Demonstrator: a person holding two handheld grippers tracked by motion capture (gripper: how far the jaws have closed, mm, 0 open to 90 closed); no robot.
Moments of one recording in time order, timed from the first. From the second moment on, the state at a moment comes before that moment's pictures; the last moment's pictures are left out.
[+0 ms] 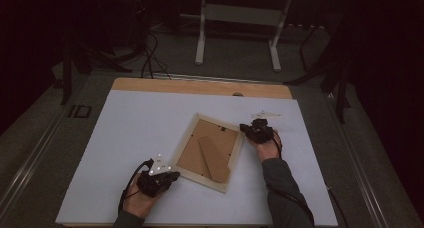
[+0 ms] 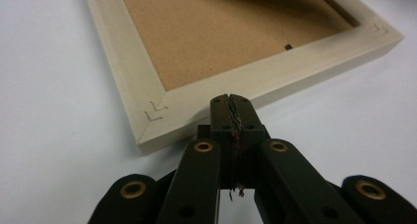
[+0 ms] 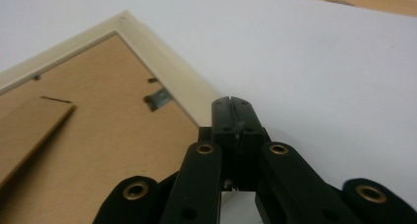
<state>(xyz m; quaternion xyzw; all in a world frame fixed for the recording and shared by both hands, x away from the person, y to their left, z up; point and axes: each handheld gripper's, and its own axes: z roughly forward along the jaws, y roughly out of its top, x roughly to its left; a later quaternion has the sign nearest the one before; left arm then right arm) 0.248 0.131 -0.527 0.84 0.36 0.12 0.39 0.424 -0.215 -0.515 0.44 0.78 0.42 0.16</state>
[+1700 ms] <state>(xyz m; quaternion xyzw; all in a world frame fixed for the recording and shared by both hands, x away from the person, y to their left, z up) 0.263 0.124 -0.533 0.85 0.37 0.14 0.35 0.436 -0.223 -0.525 0.48 0.78 0.36 0.16</state>
